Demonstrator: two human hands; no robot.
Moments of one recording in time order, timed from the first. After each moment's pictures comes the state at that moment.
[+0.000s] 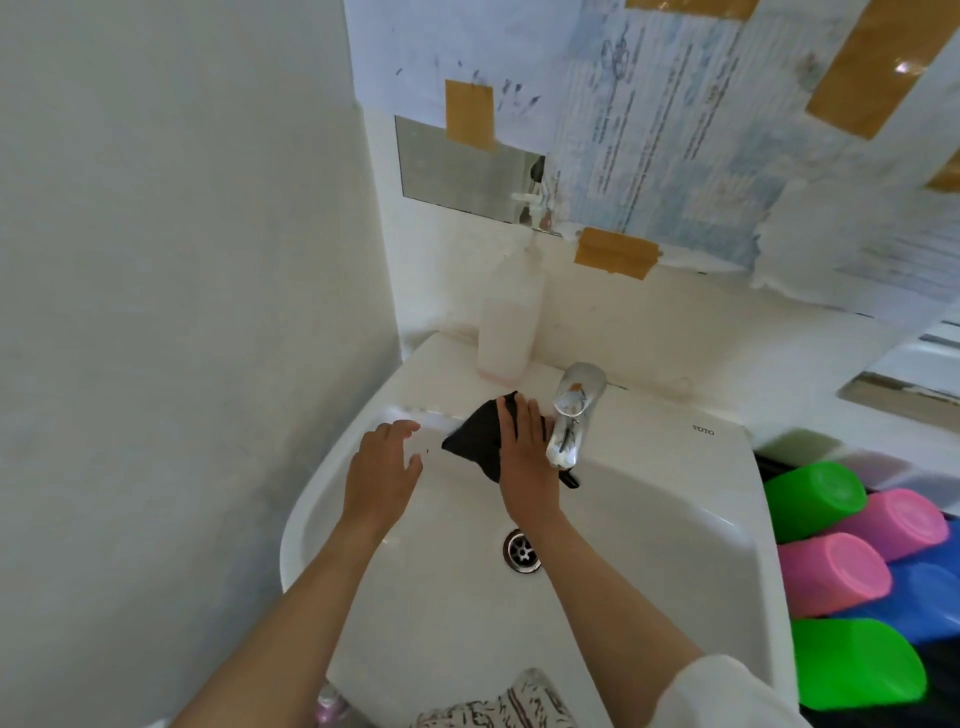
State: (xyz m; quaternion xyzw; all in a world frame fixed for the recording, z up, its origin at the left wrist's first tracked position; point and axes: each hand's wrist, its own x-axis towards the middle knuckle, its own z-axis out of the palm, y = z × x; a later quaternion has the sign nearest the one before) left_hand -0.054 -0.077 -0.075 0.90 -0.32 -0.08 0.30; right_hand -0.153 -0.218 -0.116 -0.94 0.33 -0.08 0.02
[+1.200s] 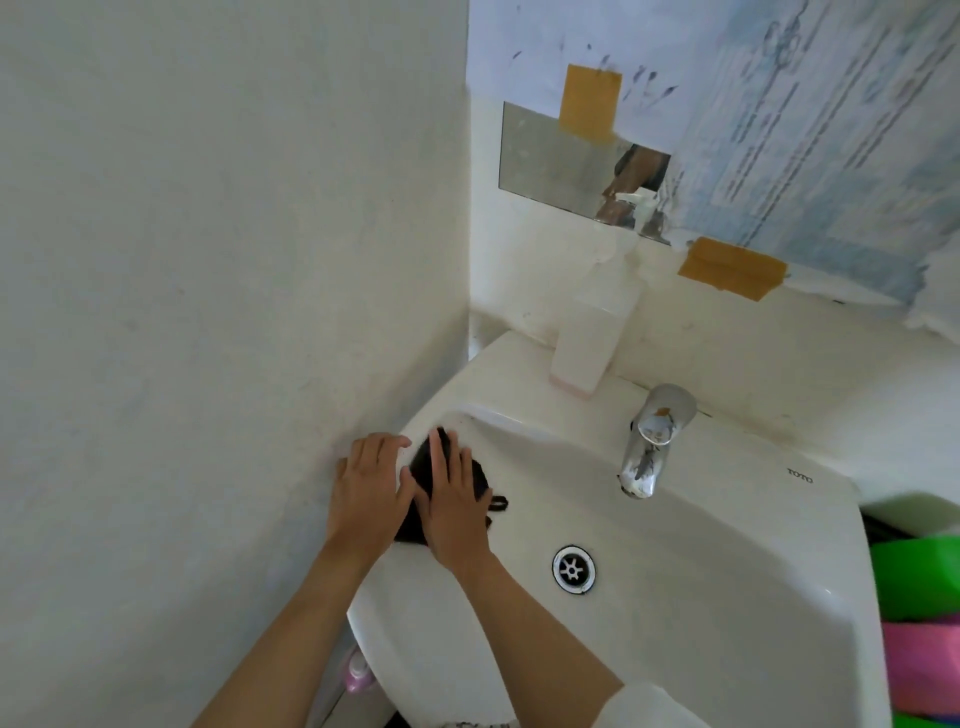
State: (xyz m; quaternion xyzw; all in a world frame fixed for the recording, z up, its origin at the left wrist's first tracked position) left_hand -0.038 -0.010 -0.087 0.92 -0.32 0.07 0.21; right_hand -0.093 -0.102 -0.140 -0.91 0.23 0.02 0.34
